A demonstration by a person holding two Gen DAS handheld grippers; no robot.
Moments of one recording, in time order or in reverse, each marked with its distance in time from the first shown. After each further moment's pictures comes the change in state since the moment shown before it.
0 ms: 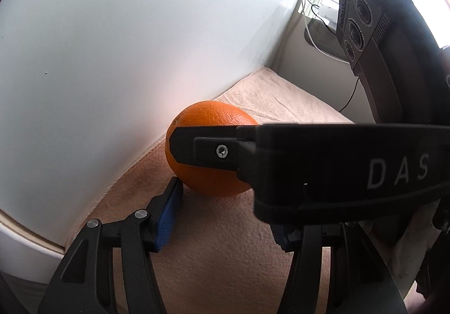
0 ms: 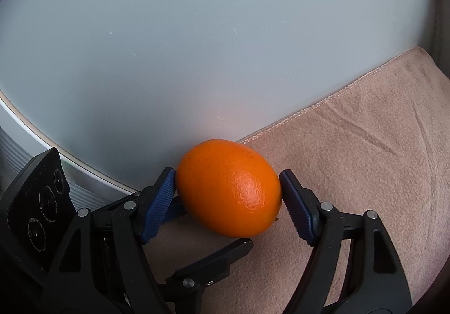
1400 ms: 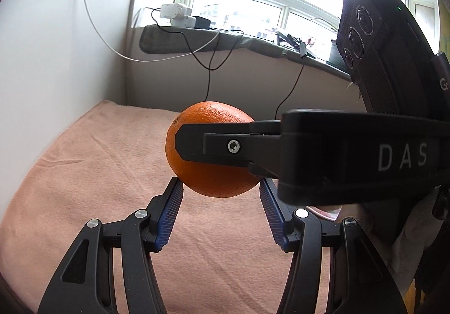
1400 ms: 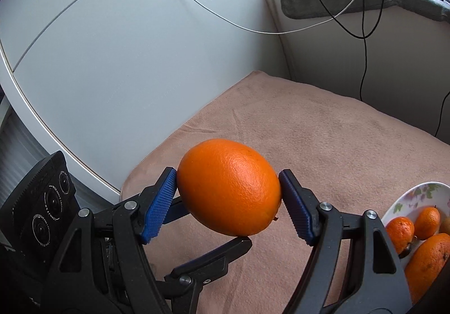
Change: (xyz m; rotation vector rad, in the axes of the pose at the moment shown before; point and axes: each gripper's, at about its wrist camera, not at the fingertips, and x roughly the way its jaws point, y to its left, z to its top) left arm -0.021 -0.221 -0.013 0.377 -0.038 -0.350; right arm -0.276 -0.063 -0.109 0.270 -0.345 -0.256
